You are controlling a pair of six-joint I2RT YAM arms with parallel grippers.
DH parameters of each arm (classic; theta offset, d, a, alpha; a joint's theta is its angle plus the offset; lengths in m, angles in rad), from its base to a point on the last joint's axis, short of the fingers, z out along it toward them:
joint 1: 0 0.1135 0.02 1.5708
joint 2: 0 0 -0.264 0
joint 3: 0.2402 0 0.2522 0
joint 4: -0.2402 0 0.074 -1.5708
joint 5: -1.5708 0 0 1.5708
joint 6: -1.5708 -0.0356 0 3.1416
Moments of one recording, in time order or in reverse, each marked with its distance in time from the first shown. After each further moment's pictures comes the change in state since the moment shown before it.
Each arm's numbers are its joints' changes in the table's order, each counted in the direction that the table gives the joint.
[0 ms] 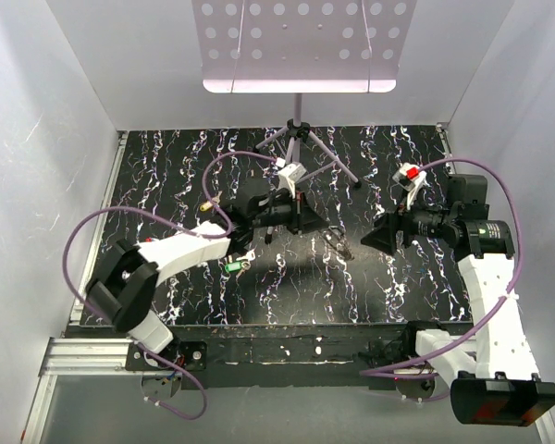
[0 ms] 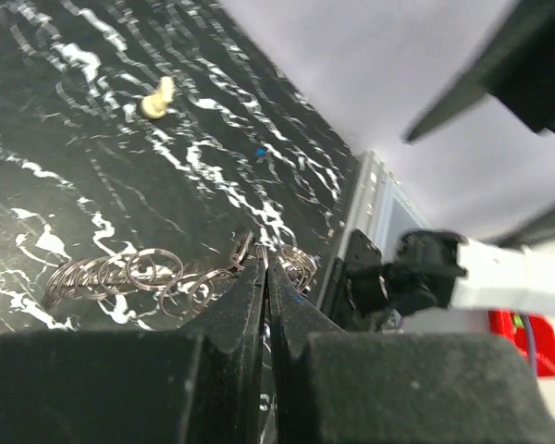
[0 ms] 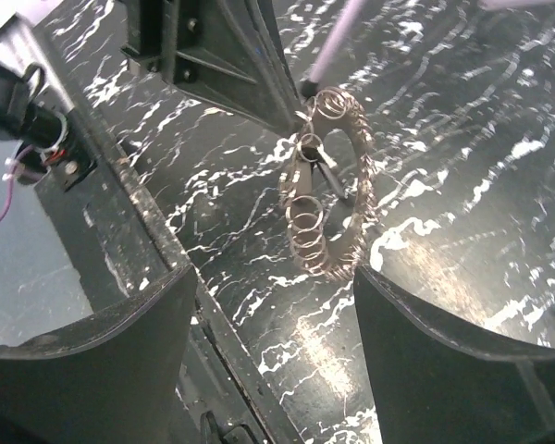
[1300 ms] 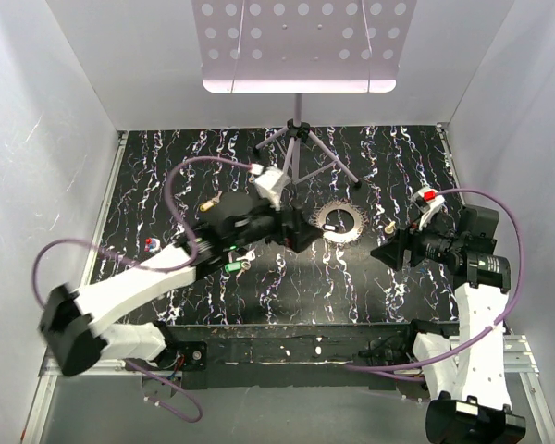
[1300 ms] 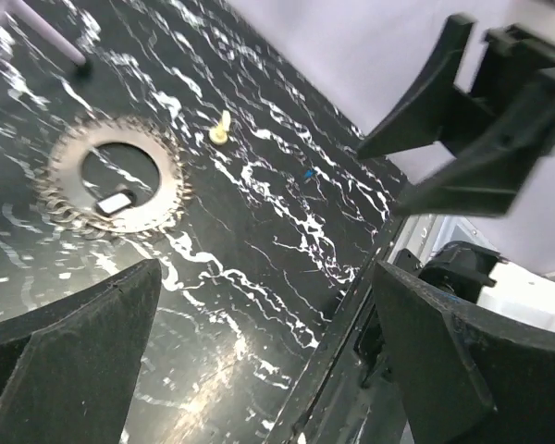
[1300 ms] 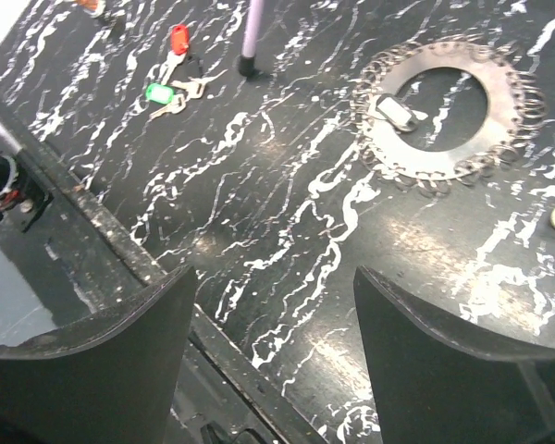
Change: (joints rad) left arm -0.119 0.196 -0.001 -0.264 0.391 -0.117; right arm -0.215 0.180 -0.254 0.061 -0.001 -0.065
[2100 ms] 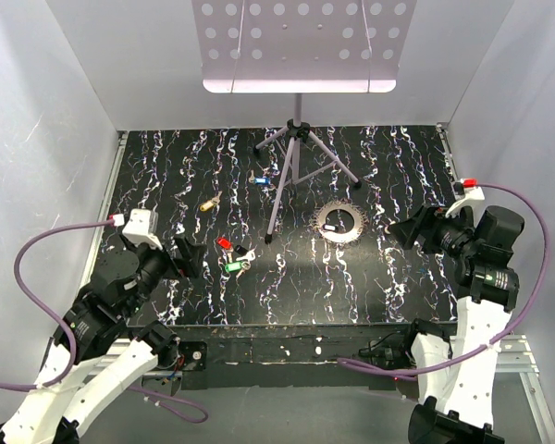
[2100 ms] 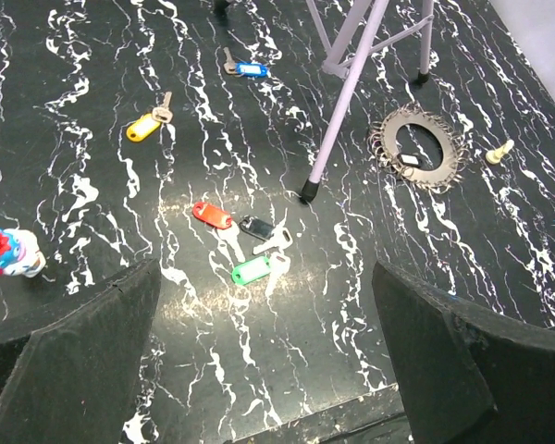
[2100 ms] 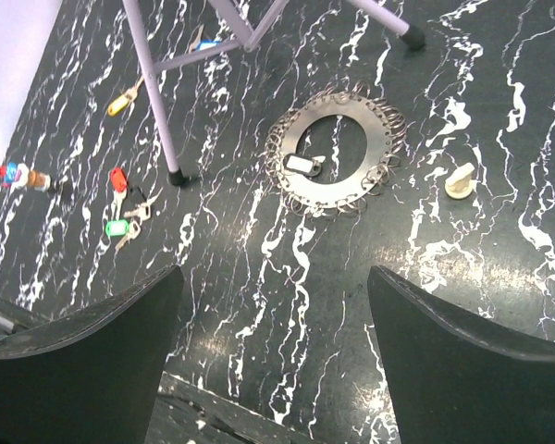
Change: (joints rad) left arm 0.245 0.917 -0.115 -0.833 0.458 -0.113; right arm -0.125 0.090 0.036 0.140 -0.211 -0.390
